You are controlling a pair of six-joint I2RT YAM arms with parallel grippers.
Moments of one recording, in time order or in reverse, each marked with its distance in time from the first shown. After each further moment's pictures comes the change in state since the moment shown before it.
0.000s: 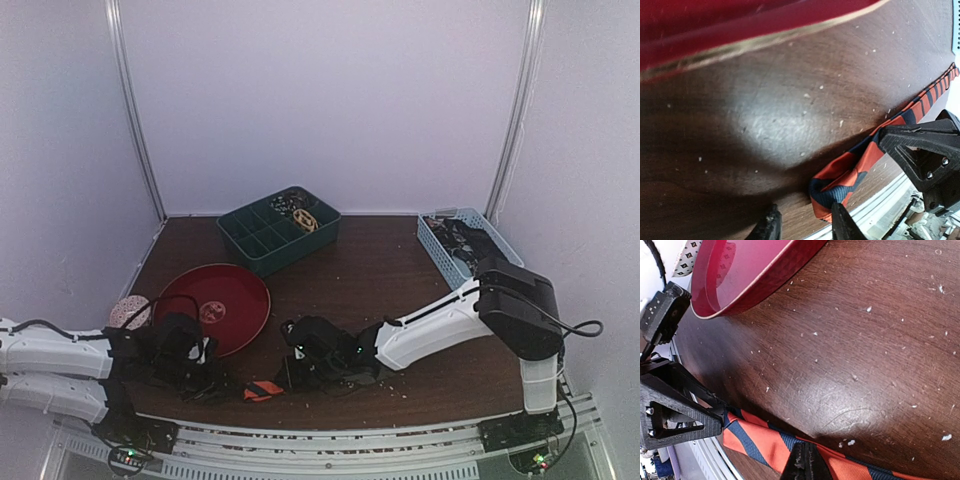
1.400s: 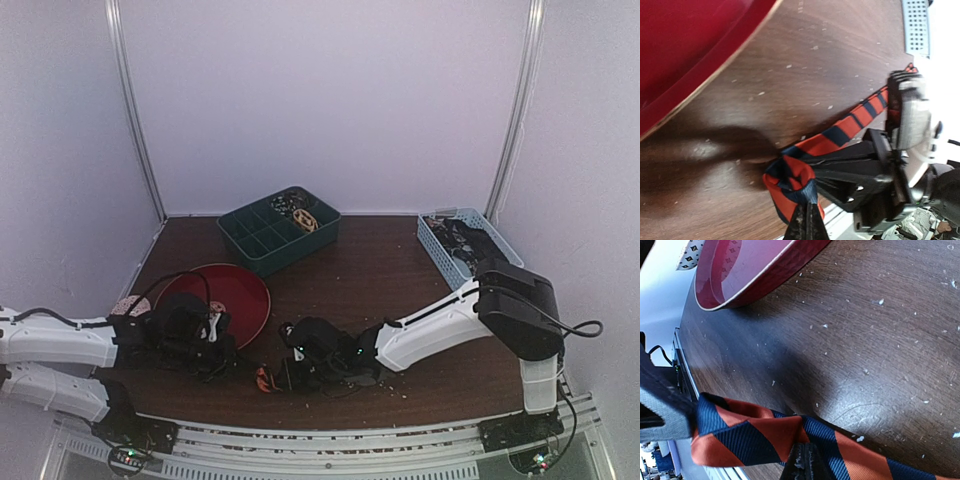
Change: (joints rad) left arm -0.001 0.066 0.113 0.130 -0.012 0.022; right arm 0.004 0.002 -0.007 0.016 -0.028 -0.011
